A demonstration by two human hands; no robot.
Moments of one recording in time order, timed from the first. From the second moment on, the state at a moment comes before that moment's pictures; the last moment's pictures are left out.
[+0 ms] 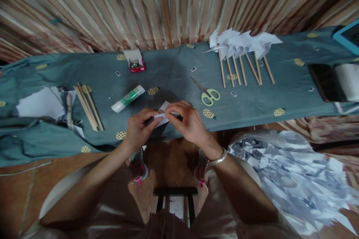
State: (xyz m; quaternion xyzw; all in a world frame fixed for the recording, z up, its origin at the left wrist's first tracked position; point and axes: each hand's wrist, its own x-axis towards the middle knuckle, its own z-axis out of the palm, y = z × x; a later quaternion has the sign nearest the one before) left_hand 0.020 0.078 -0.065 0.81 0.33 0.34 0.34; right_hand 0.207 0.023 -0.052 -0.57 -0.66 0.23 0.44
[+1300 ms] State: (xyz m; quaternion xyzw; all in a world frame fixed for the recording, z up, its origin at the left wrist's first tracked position) left_hand -0.009 0.054 -0.074 0.95 0.18 0.24 0.10; right_hand 0.199 0.003 -0.071 -0.65 -0.66 0.20 0.31
